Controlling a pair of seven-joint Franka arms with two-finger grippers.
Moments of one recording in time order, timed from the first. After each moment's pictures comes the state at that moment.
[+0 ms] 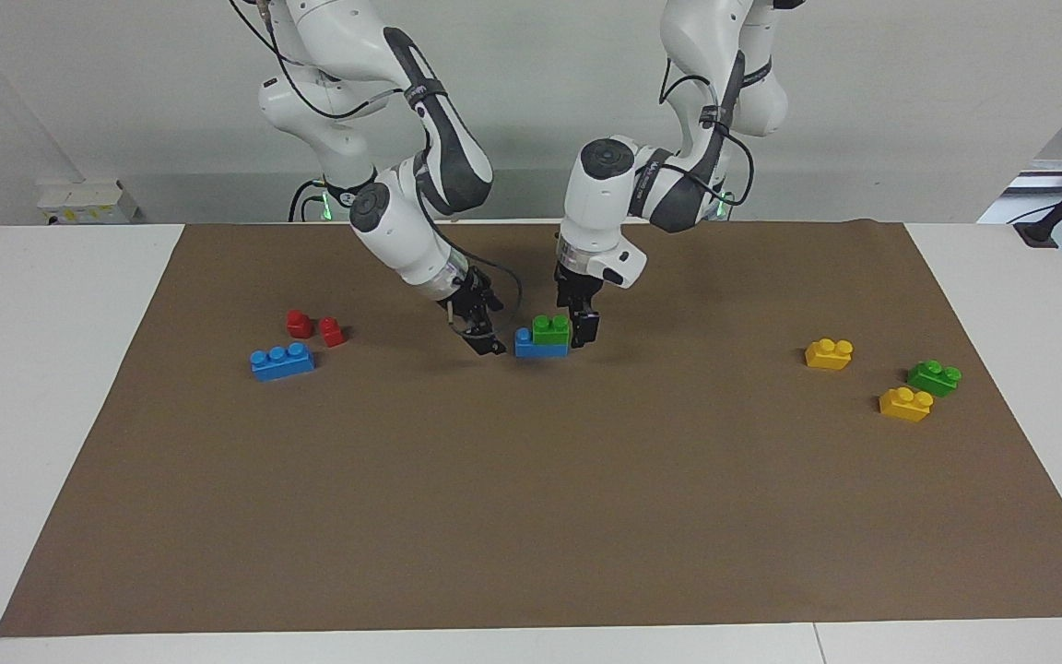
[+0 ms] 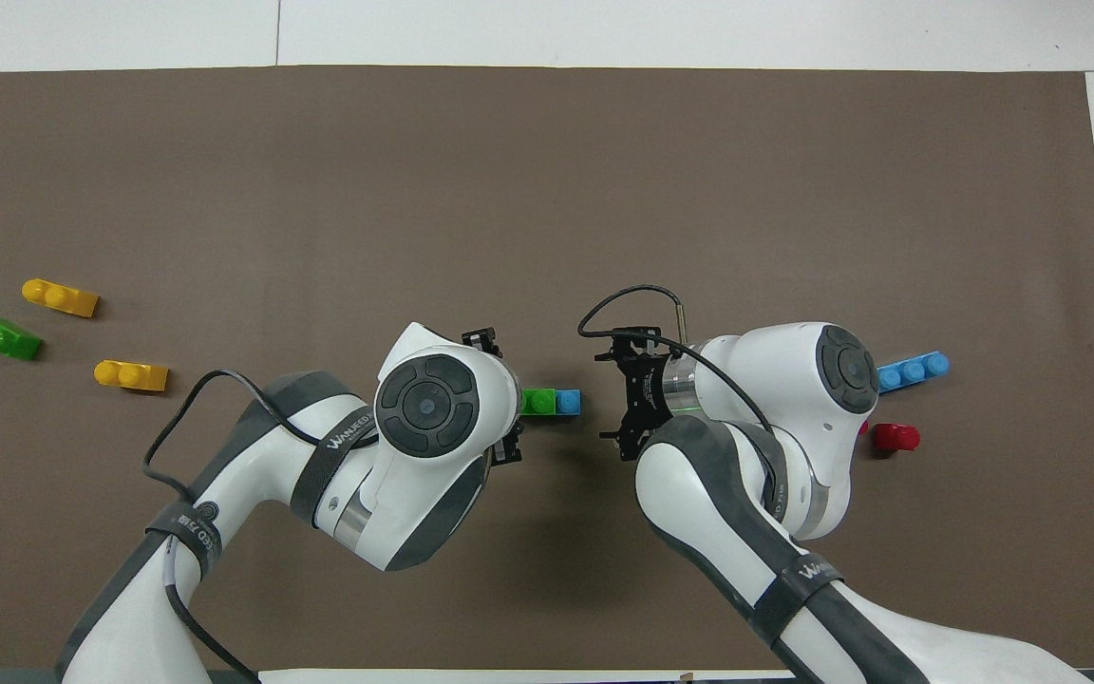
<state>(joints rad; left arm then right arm) -0.69 0.15 -0.01 -2.09 -0.04 2.34 -2.37 0.38 0.15 0.12 -2.23 0.72 2.48 1.48</state>
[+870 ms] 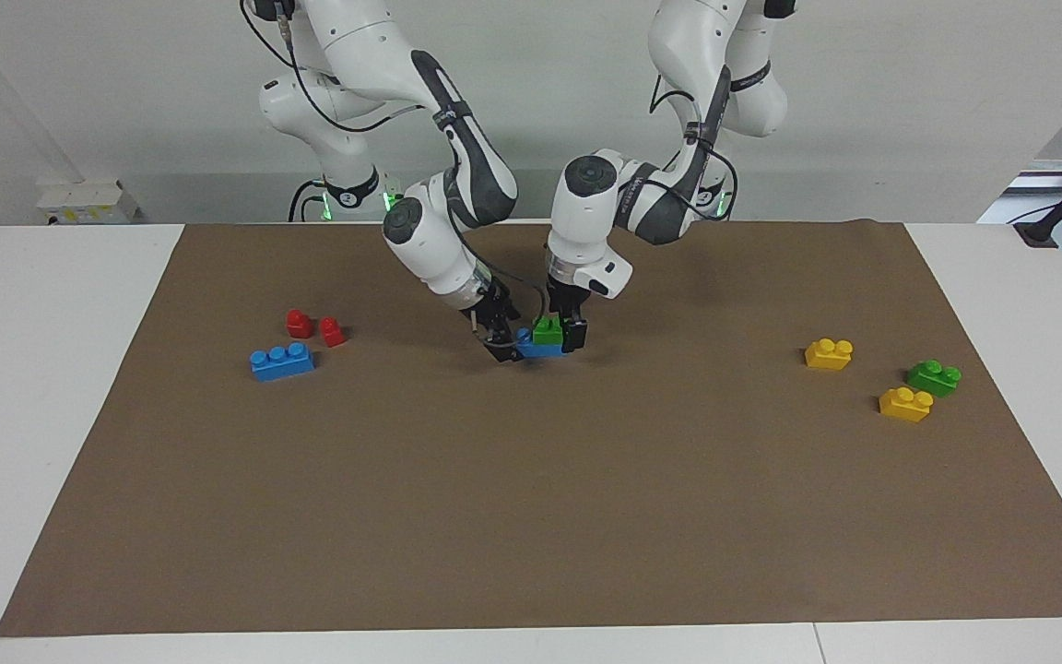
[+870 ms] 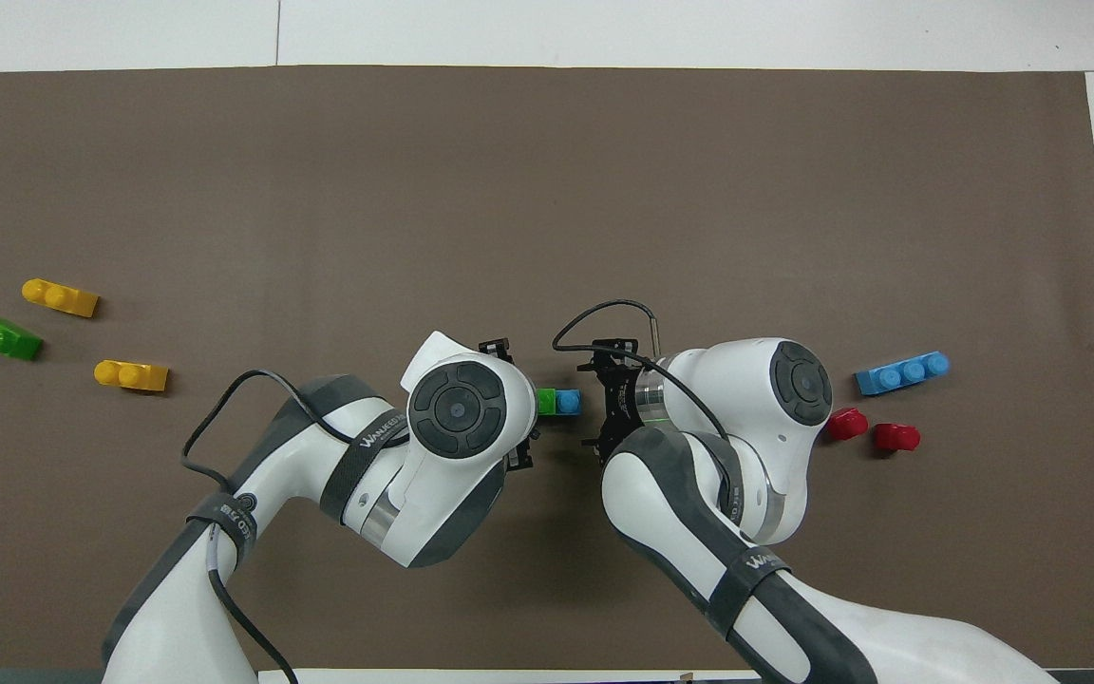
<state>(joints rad) -0.72 0.19 -0.01 -2.08 -0.04 2.35 -2.38 0.47 0.23 0.12 -2.23 0.79 2.61 1.48</state>
